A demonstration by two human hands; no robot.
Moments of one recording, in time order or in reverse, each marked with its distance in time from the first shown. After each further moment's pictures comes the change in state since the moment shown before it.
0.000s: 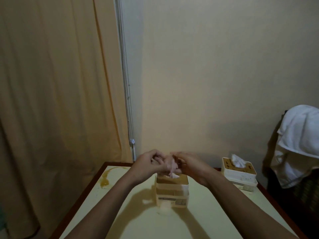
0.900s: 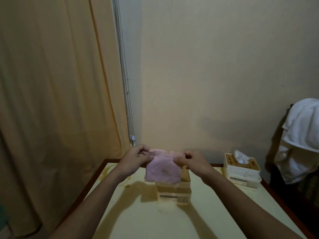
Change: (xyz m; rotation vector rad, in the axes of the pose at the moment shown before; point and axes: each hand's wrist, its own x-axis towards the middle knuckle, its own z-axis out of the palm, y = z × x) left_hand 0.016 -0.032 -0.034 -0.128 0.027 -0.047; right_hand 0.019 0.020 -0.020 -0.564 0.159 -0.164
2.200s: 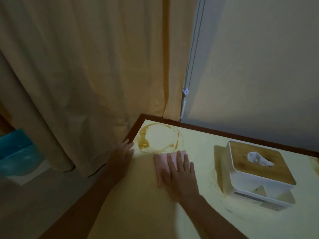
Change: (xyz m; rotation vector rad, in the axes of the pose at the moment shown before) left_hand -0.015 -0.329 -0.159 0.693 0.285 -0.365; right_hand 0.110 0.167 0.340 -0.972 -0.268 -0.093
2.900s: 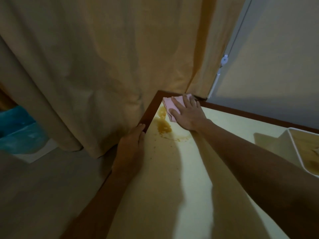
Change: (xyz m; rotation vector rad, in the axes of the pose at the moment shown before) left_hand 0.008 -0.025 0.016 -0.174 0.221 -0.053; right_hand 0.213 -0.019 -0.020 -0.088 -0.049 -0.134
